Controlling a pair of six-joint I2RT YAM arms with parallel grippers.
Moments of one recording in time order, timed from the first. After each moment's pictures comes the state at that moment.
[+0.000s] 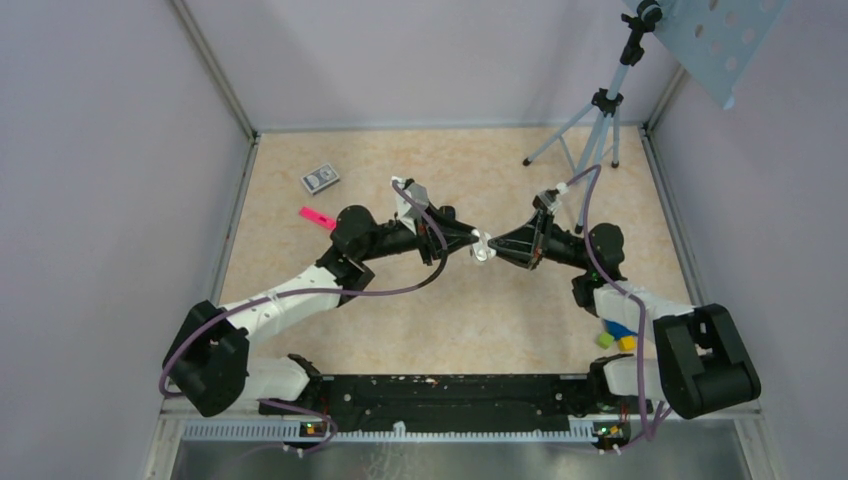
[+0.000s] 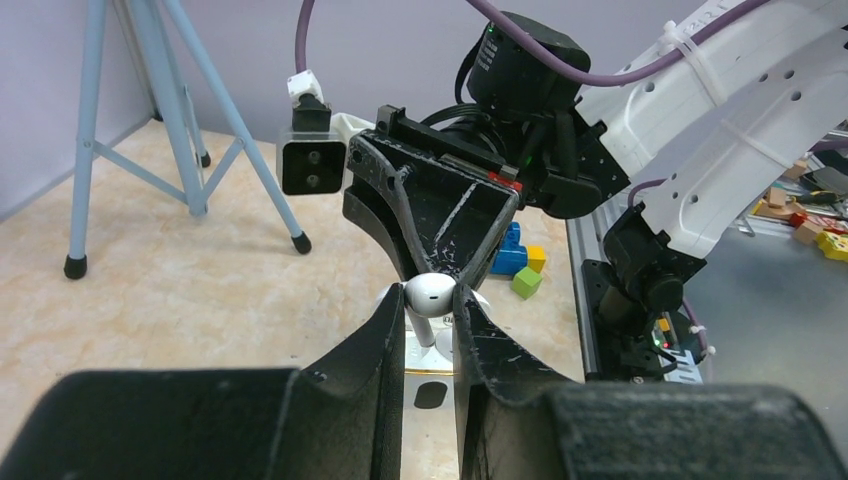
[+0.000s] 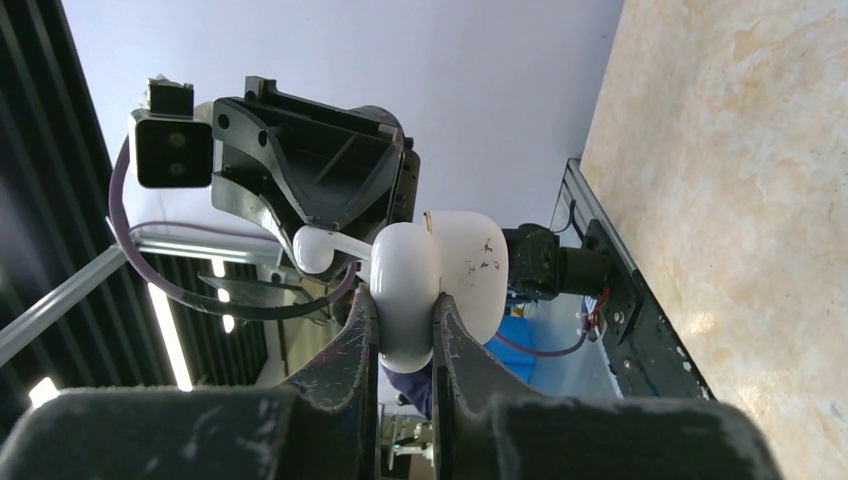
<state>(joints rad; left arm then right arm) -0.70 1.28 0.75 0.75 0.72 -0.27 0.26 1.26 0.40 1.08 -1.01 1.67</state>
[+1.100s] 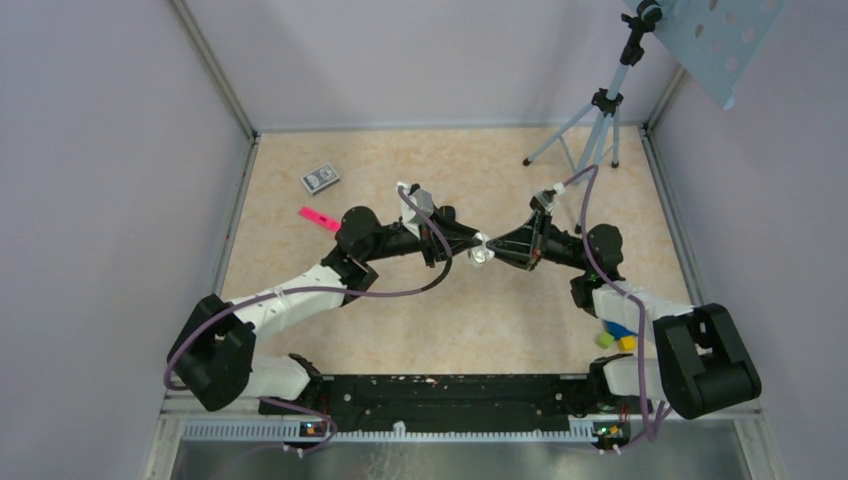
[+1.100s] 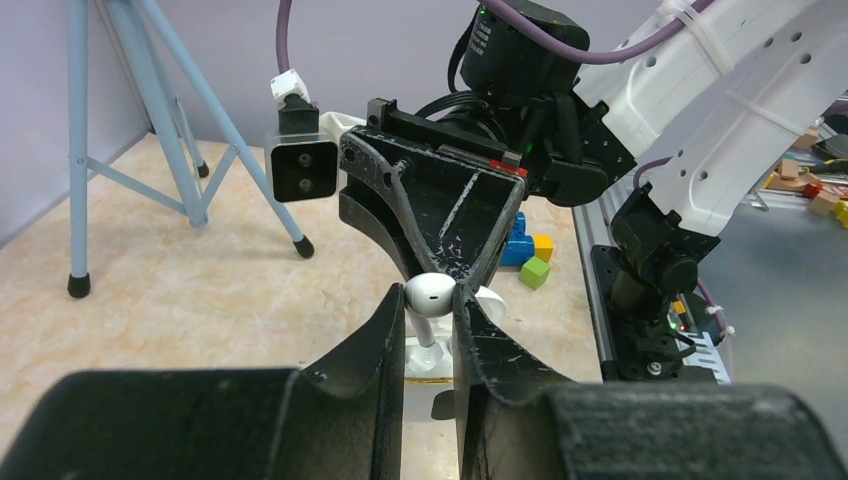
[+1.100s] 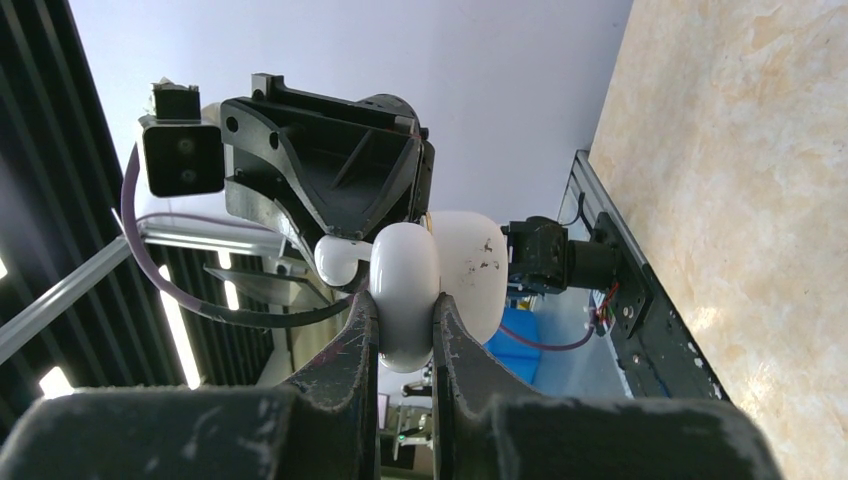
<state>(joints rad) -0.71 1.32 0.75 0.80 0.74 -0.21 0.28 1.26 0.40 1.10 -1.01 1.70</state>
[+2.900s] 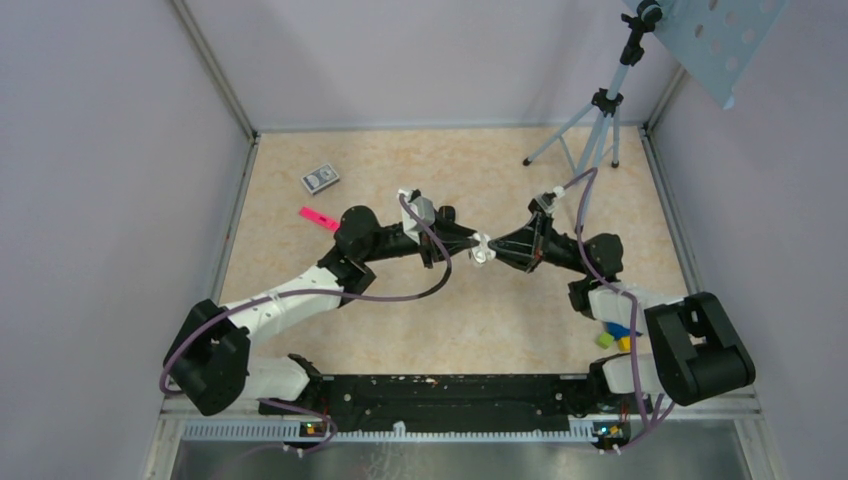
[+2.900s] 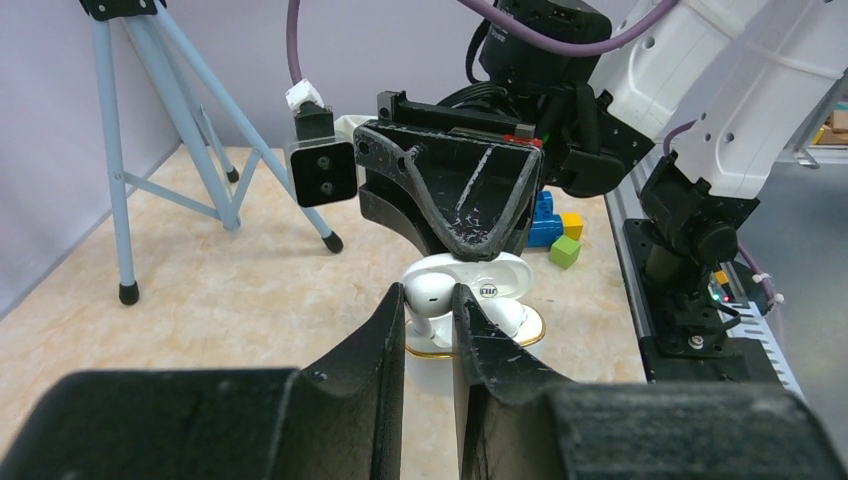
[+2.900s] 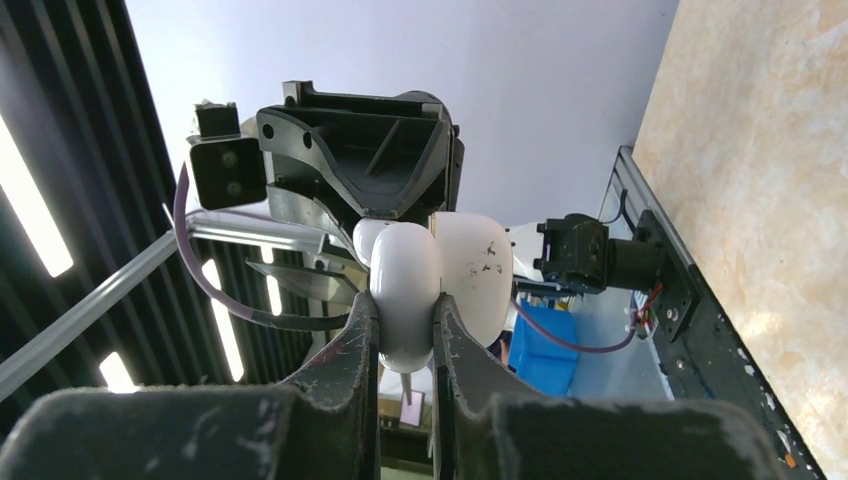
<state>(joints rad) -0.71 1.29 0.75 0.72 0.75 -0.07 0.29 1.32 0.36 1.32 -0.99 1.85</state>
